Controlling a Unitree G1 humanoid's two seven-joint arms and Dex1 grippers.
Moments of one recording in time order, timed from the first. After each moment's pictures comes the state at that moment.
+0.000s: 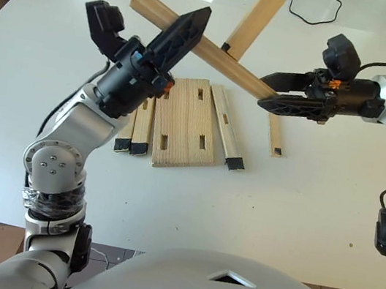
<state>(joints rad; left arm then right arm) -0.17 0.38 0.20 -0.56 -1.45 0.57 -0.23 -0.67 -0.66 0.09 0.02 0.69 0.88 1.32</state>
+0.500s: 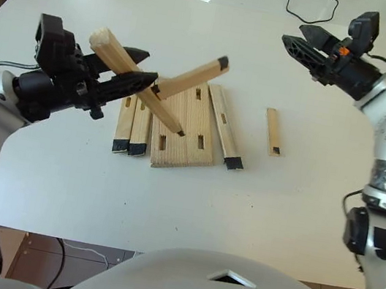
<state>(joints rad) -0.01 0.92 0.36 -0.44 -0.98 0.57 -0.93 -0.57 -0.39 -0.15 0.05 0.55 0.61 0.66</state>
